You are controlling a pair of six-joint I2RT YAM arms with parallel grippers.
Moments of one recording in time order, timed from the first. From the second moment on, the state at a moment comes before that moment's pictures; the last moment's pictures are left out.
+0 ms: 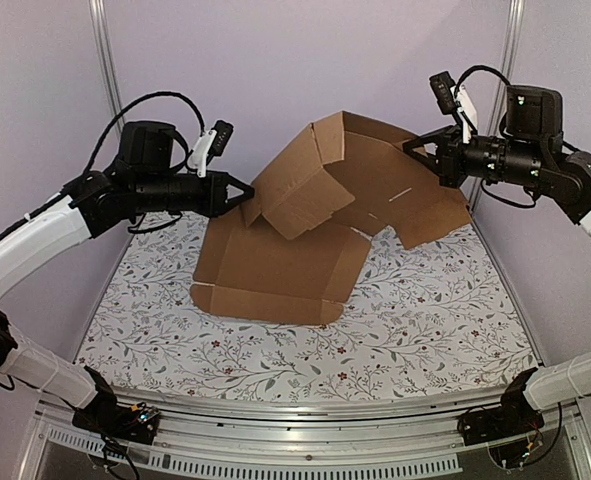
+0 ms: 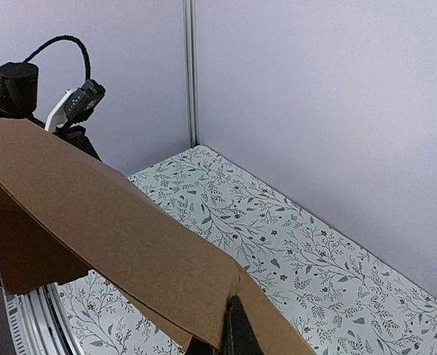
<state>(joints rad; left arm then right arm) -0.69 1.33 1.36 -0.42 0.24 -0.25 0.63 1.21 1.55 -0.55 -0.24 -0.09</state>
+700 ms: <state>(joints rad) -0.70 1.37 1.24 -0.21 0.21 -0.28 0.67 1.26 1.63 -0.57 -0.20 -0.04</state>
